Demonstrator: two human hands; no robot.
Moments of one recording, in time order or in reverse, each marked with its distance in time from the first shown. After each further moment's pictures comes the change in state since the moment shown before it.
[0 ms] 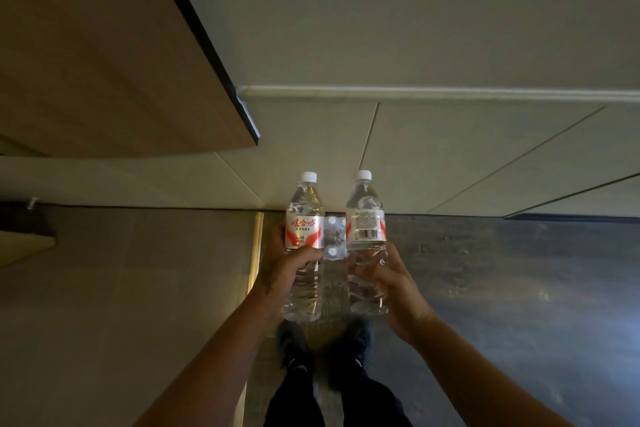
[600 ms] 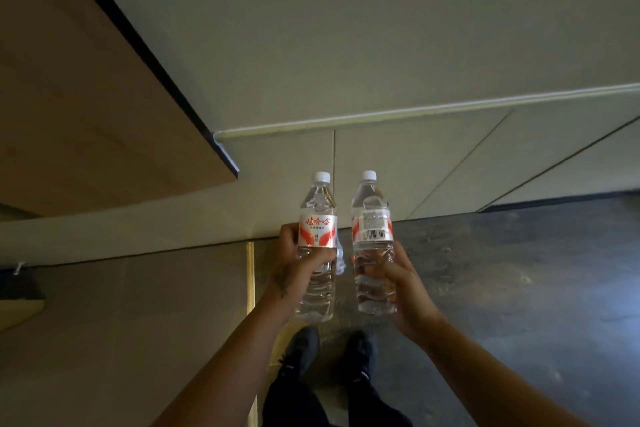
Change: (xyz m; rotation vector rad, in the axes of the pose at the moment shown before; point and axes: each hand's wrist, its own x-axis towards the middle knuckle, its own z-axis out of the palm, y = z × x) left_hand -0.041 0.048 0.041 0.136 -0.138 0.124; right_hand -0.061 -0.042 -0.012 0.169 0.027 -0.116
